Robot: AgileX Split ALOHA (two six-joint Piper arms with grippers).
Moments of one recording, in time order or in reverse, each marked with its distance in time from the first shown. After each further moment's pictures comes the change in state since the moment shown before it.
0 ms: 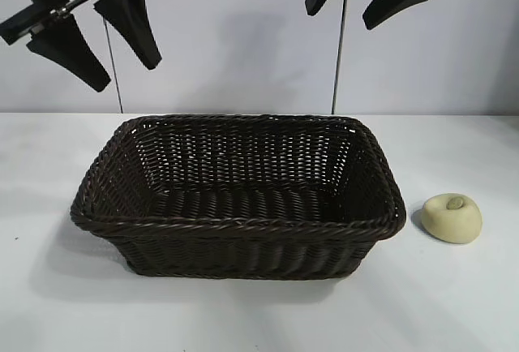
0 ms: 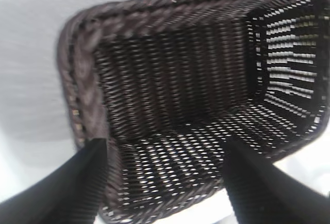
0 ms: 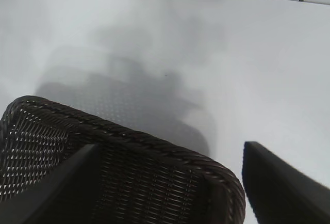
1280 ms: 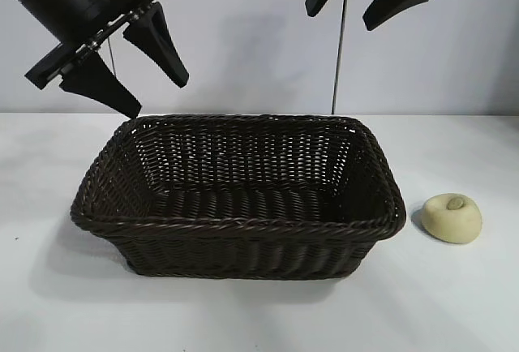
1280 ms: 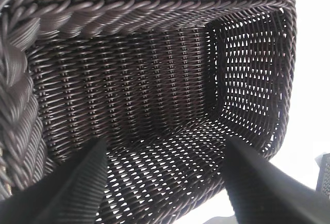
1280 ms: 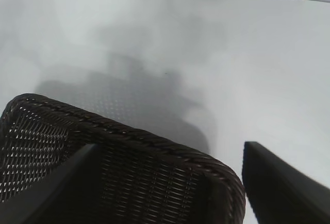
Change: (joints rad) left arm 0.000 0.000 0.141 -0.111 -0.110 0.004; right arm 0.000 0.000 0.000 -0.018 0.069 0.000
